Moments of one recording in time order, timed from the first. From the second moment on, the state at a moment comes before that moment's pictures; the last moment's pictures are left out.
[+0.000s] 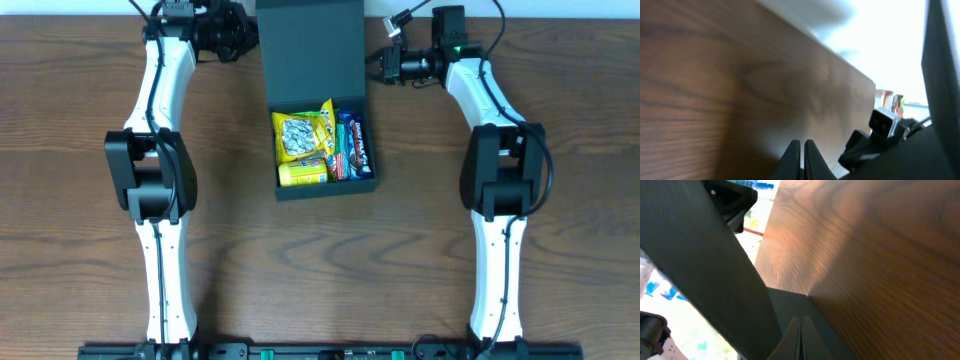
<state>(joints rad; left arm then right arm) -0.02 2.51 2.35 -0.67 0.81 -0.66 0.07 2.58 2.18 -0.52 -1.23 0.26</state>
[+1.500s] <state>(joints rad) -0.10 2.31 2.62 -1.53 0.32 -0.16 0.06 2.08 2.04 -1.18 -0.41 -0.15</state>
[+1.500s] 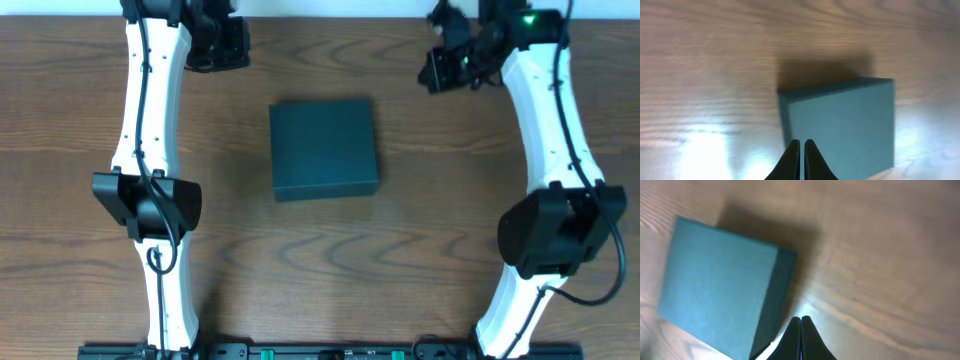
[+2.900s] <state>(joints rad) -0.09 1.10 1.93 -1.69 0.15 -0.14 0.21 1.16 1.39 -1.18 -0.30 -0.03</state>
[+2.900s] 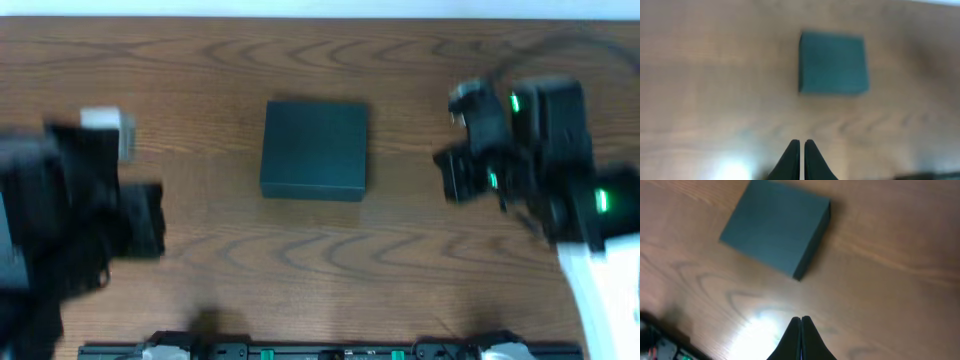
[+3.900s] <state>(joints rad) -0.09 0.64 1.19 -1.48 0.20 -0.31 0.21 0.59 0.82 -1.10 -0.41 0.31</state>
